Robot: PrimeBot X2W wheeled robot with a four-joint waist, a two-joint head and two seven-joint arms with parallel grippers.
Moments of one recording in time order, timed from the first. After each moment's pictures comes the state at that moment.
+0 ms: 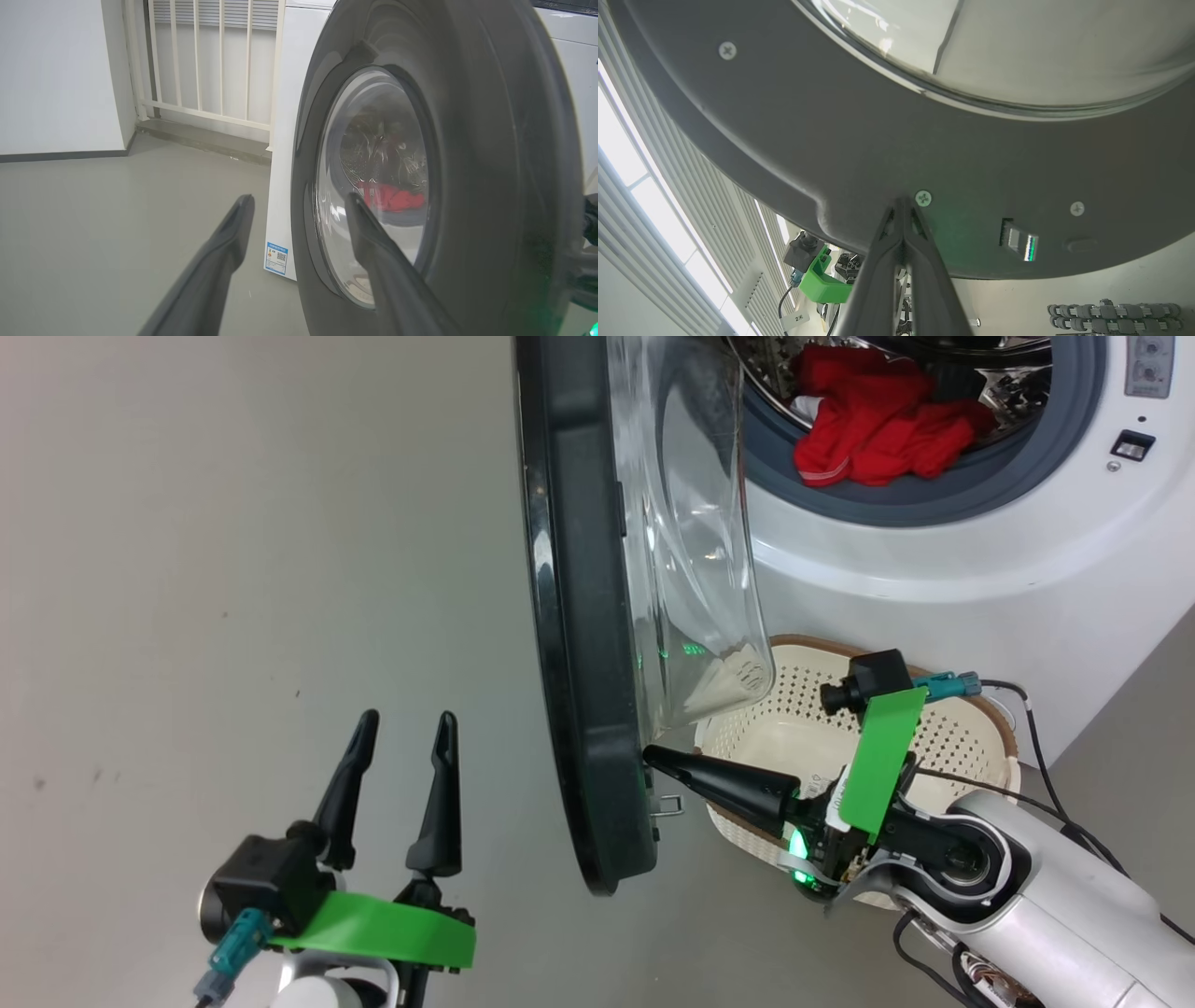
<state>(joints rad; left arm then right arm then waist) -0.23 0.03 -0.21 0.15 -0.34 0.04 -0.25 -0.60 -0.35 0.77 0.25 2.10 0.12 0.41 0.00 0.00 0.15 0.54</state>
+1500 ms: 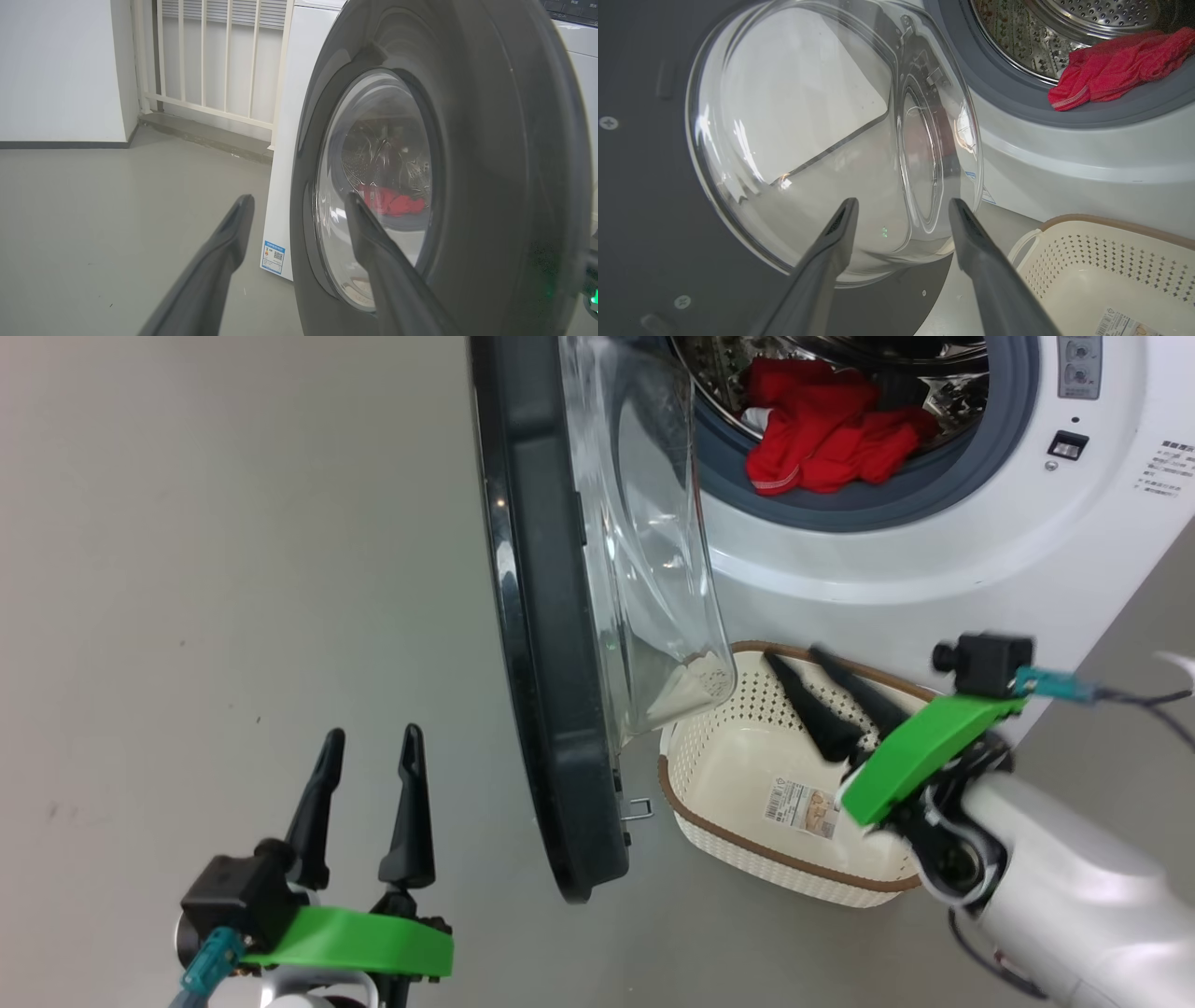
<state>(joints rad) -0.19 0.03 -0.17 0.14 -0.37 0.07 -0.25 -0.70 -0.36 0.92 0.58 1.41 0.12 -0.25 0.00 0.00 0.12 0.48</state>
